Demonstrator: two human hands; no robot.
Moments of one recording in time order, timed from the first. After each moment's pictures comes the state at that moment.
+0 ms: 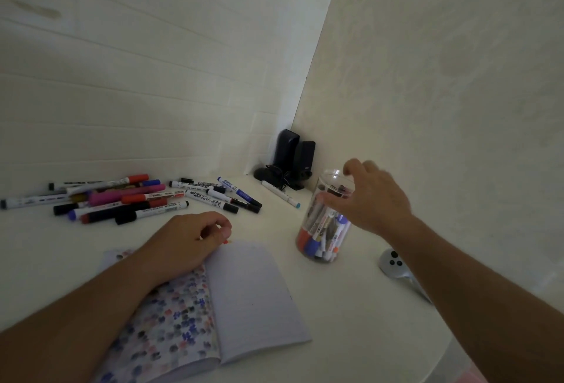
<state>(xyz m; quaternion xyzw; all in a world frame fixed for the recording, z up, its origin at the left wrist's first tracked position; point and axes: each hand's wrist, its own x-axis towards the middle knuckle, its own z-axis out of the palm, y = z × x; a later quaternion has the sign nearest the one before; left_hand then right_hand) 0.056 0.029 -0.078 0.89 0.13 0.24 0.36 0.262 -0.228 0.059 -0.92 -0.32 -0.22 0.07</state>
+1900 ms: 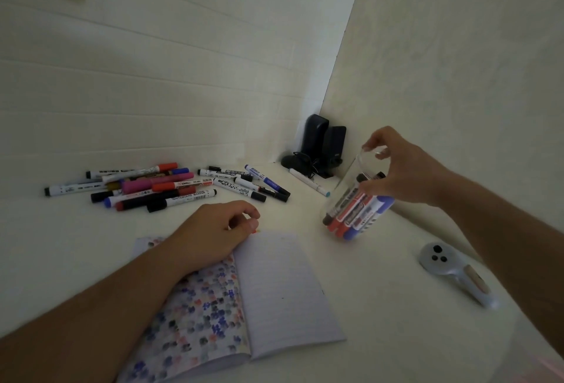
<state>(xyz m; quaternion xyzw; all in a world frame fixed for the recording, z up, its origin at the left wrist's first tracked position) 0.059 0.030 -0.079 0.90 0.14 0.22 0.36 0.290 -0.218 0.081 -0.87 -0.45 -0.06 0.20</state>
